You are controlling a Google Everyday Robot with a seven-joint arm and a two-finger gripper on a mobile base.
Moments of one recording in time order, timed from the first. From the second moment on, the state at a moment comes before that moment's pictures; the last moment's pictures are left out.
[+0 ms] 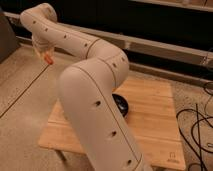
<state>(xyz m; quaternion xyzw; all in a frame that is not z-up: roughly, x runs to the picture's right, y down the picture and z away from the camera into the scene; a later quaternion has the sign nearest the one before) -0.322 -0.187 0.766 -0.21 -0.07 0.41 0.88</state>
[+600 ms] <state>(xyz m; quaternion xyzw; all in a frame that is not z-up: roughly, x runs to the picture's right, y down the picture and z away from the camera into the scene) -0.431 -0.176 0.740 -0.21 -0.09 0.31 0.92</state>
